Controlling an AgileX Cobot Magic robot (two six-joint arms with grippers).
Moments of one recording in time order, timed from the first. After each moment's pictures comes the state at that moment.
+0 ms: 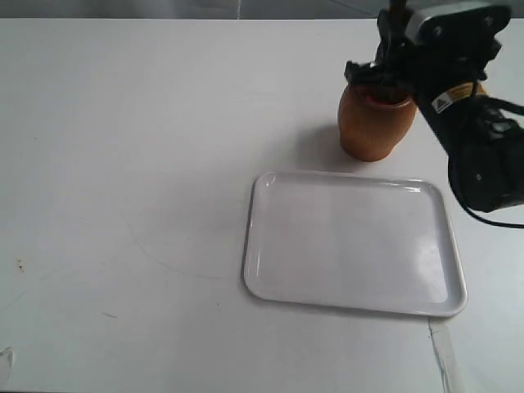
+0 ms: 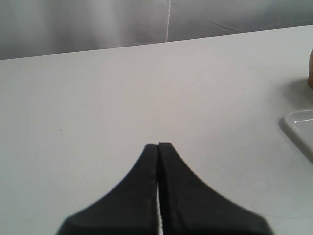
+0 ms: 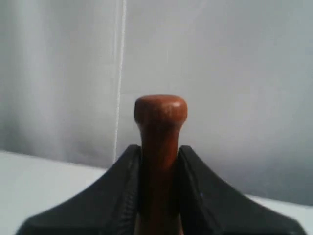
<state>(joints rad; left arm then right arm) 0.02 0.00 0.00 0.07 0.44 0.35 0.52 1.82 -0.62 0.15 -1.20 -0.10</state>
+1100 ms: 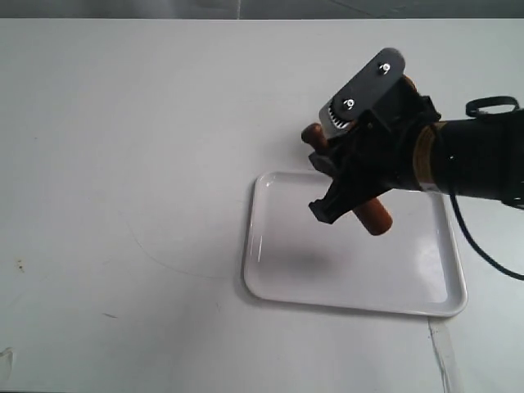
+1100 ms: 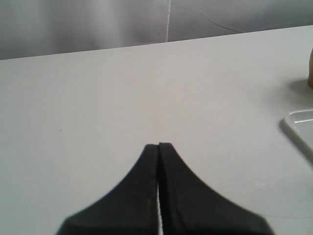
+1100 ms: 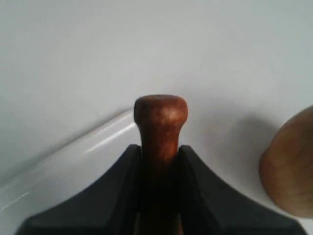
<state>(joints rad) 0.02 0.00 0.00 0.07 0.44 0.35 0.72 1.47 -0.61 -1.11 -0.10 0.88</state>
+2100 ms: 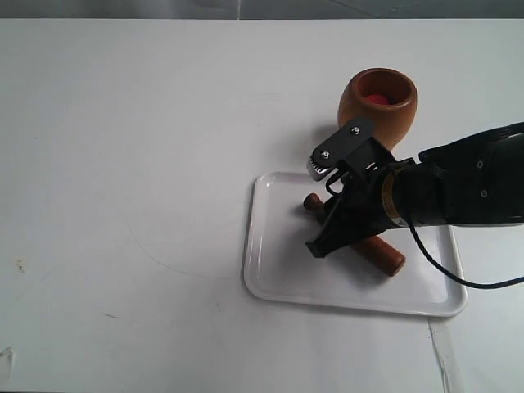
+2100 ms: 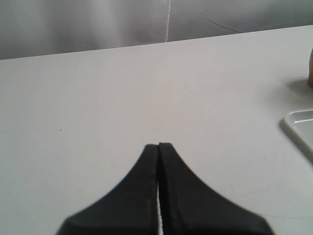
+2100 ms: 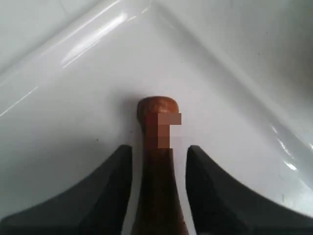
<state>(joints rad) 0.02 0.00 0.00 0.07 0.44 0.35 0.72 1.72 -0.61 -1.11 -0.07 0.96</state>
